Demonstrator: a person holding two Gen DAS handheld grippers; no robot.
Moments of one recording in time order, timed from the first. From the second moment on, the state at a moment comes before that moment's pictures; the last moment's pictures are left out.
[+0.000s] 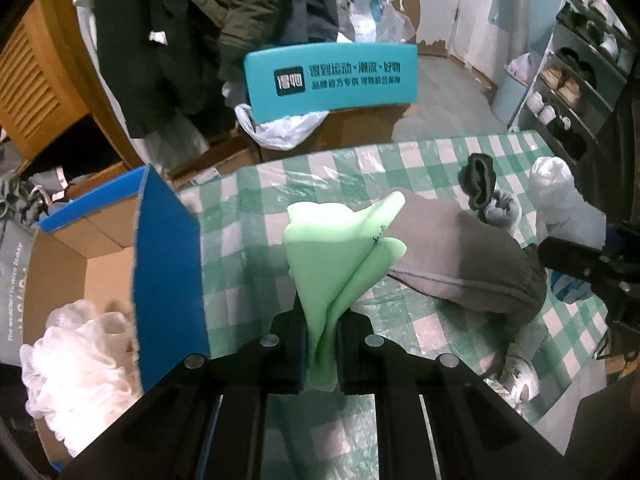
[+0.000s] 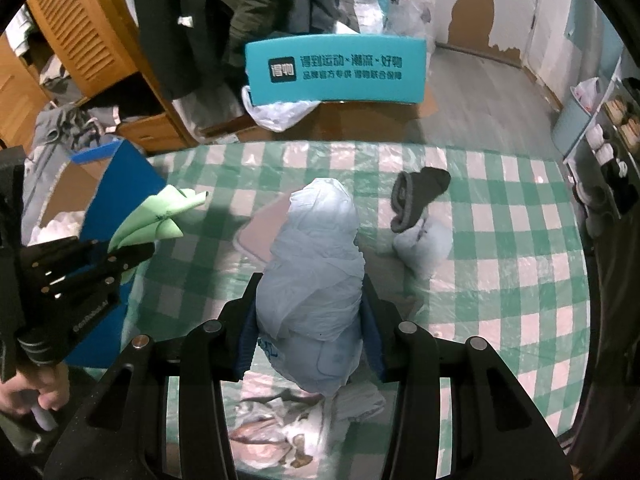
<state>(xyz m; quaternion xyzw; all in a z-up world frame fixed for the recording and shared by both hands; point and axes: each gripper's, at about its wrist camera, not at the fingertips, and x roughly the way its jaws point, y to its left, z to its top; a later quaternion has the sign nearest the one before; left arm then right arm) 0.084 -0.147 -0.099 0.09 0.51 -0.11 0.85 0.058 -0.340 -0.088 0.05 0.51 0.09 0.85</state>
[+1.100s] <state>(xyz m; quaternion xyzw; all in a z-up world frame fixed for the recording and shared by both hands) 0.051 -0.066 -0.027 0.07 0.44 -0.05 0.89 0.062 -0.245 -0.015 0.03 0.45 0.17 0.88</state>
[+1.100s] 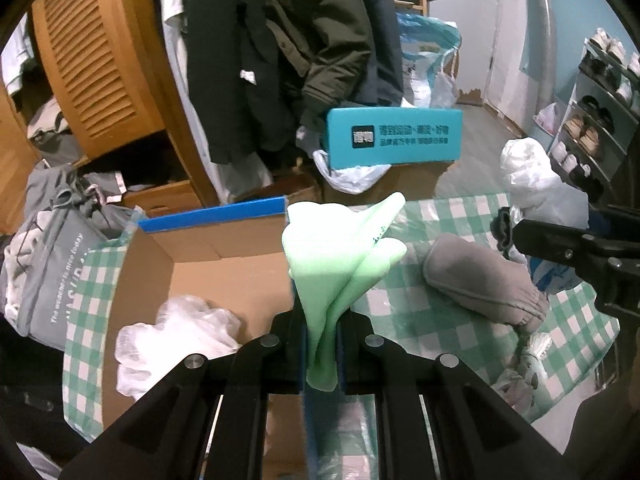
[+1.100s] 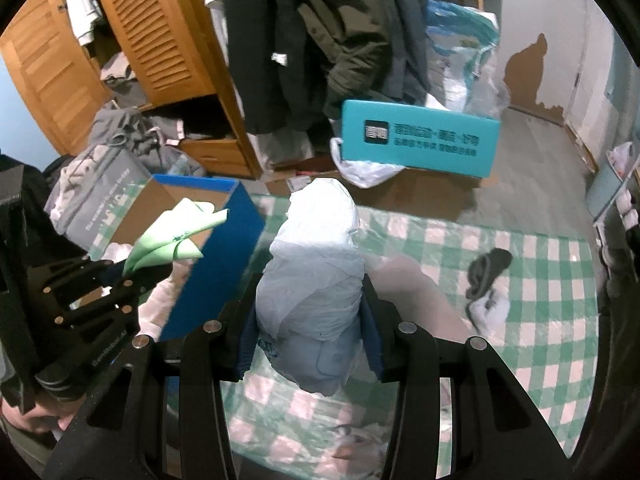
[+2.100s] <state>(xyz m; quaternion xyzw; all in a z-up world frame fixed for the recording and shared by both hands) 0.085 0.047 -0.042 0.01 0.46 0.03 0.89 0.111 -0.109 -0.030 -0.02 0.48 0.25 0.84</state>
